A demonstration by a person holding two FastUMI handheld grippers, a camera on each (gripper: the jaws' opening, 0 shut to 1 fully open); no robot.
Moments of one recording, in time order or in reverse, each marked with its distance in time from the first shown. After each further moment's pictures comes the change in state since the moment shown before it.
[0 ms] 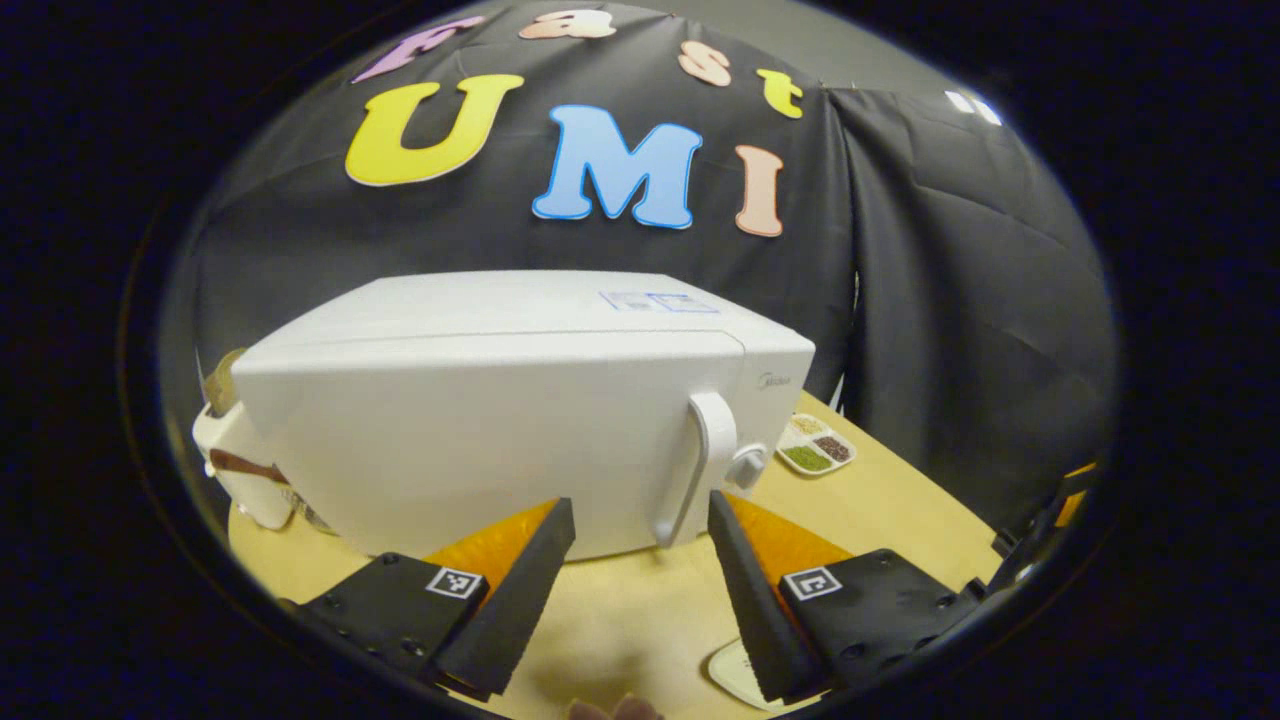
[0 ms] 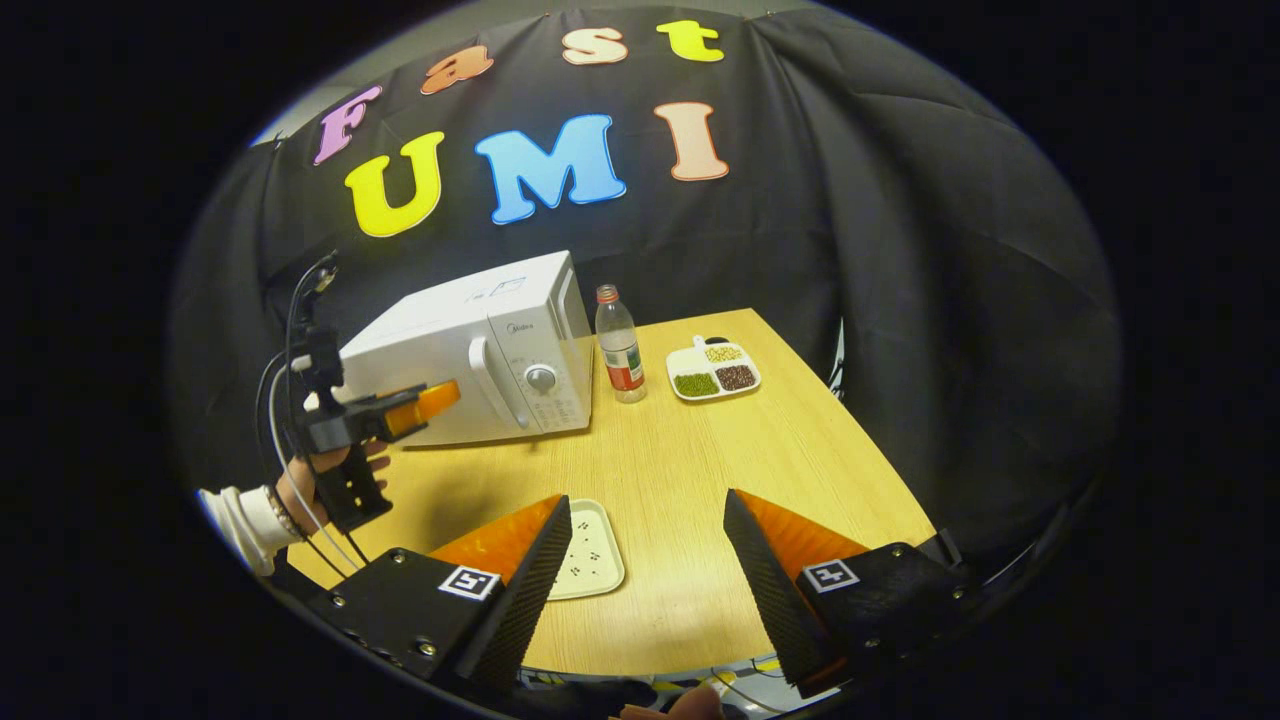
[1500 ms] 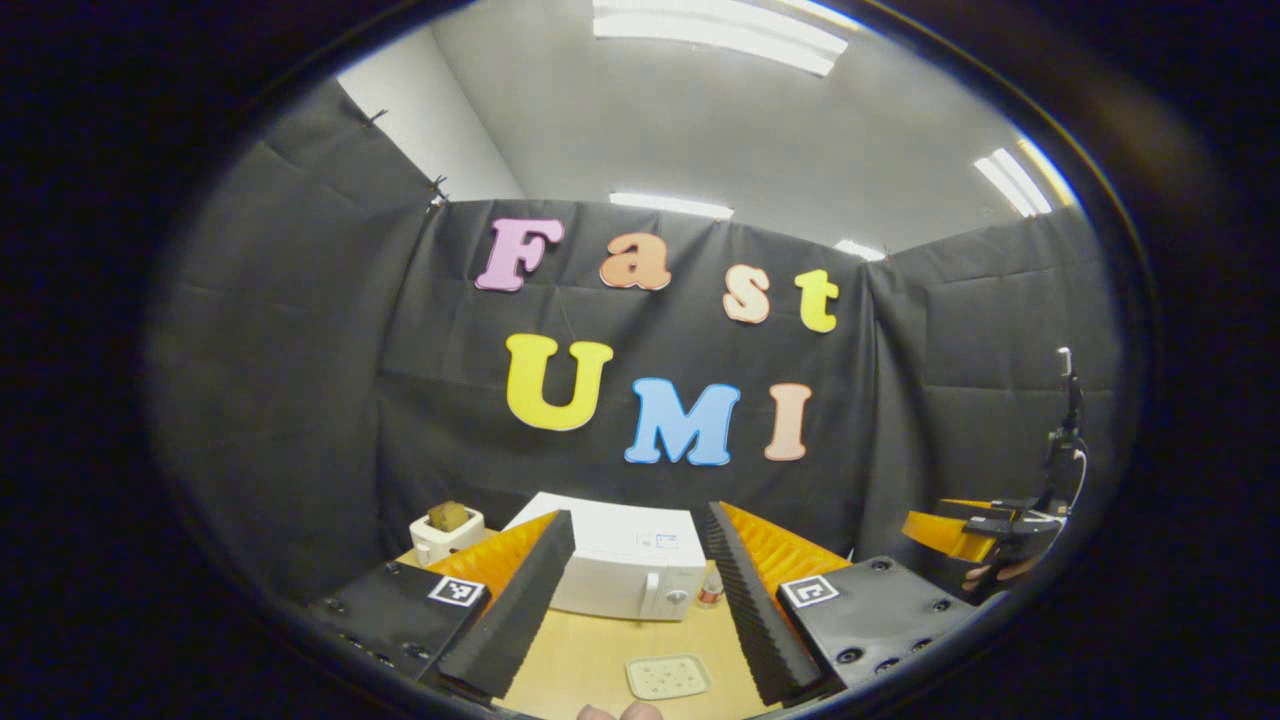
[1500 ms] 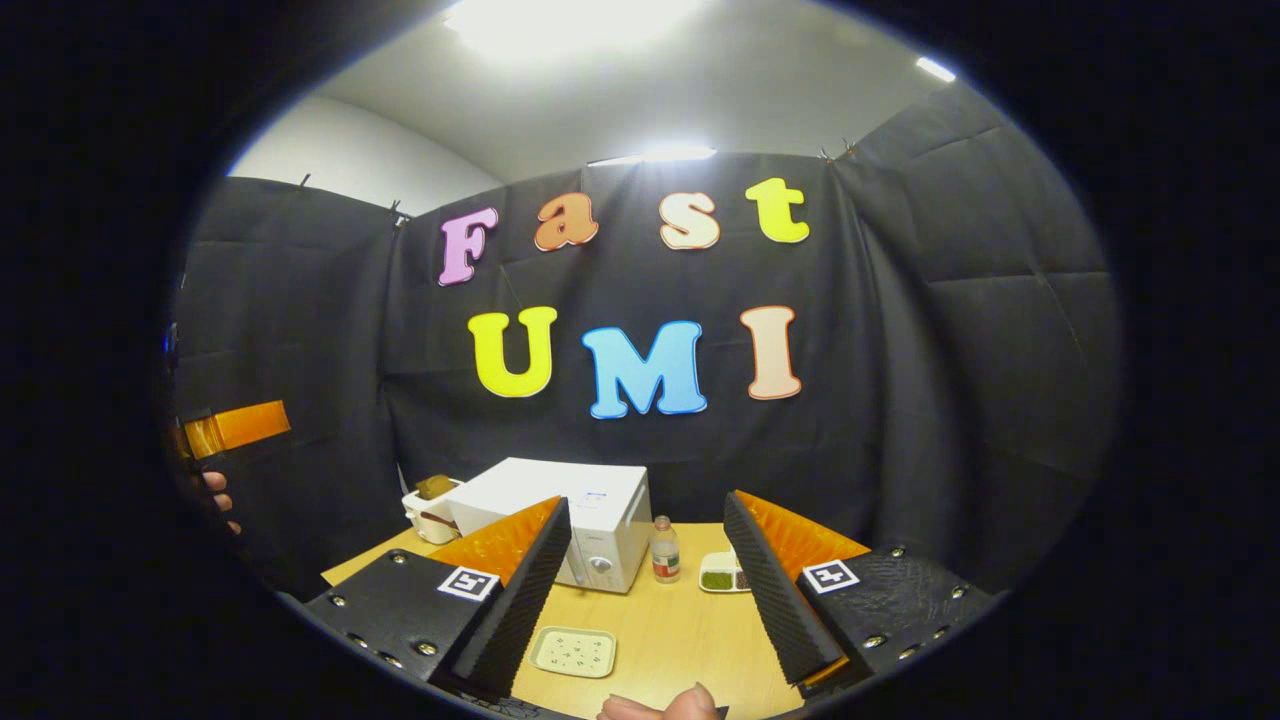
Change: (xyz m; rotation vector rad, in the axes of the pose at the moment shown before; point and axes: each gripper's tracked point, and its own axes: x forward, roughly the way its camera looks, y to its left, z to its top) left arm -0.455 -0.166 0.249 -0.044 -0.549 0.333; right arm -0.172 -0.003 0.221 -0.172 -0.504 0.298
